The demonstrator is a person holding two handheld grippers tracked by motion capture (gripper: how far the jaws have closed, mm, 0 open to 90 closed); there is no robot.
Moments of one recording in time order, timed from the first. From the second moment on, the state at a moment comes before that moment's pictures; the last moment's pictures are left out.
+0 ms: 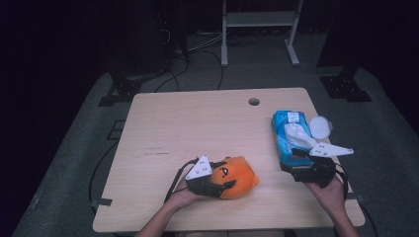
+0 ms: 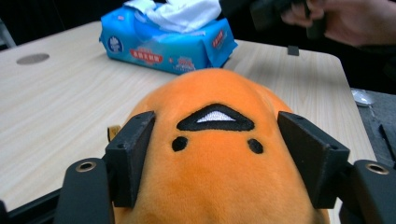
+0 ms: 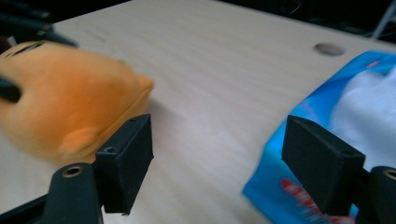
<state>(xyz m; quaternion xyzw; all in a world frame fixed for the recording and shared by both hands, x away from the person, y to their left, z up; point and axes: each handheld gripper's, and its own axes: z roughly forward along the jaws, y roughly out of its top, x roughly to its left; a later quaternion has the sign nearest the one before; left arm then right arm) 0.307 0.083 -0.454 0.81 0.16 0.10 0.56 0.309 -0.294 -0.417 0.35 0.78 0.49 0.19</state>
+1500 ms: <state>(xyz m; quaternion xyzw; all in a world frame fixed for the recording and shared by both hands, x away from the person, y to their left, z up) 0.308 0.084 -0.456 0.81 0.15 0.10 0.56 0.380 -0.336 -0.412 0.46 0.70 0.50 0.22</state>
